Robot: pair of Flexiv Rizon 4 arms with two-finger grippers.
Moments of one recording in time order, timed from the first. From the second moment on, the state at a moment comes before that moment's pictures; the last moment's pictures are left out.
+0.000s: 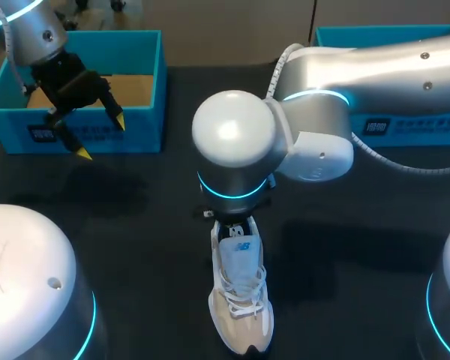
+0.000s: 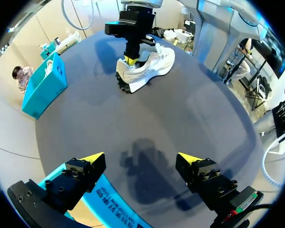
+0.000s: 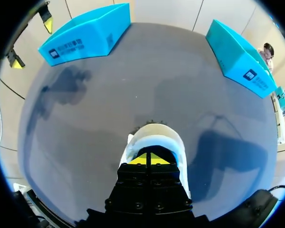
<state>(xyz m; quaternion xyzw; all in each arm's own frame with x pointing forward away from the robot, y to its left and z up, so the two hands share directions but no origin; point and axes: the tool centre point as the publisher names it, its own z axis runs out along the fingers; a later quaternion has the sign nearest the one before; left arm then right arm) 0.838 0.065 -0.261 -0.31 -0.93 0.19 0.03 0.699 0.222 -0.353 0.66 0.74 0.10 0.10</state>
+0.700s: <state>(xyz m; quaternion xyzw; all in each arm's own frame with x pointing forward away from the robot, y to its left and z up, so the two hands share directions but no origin) 0.838 0.065 -0.261 -0.31 -0.93 0.19 0.03 0.705 0.221 -0.387 0.67 0.73 0.10 0.08</state>
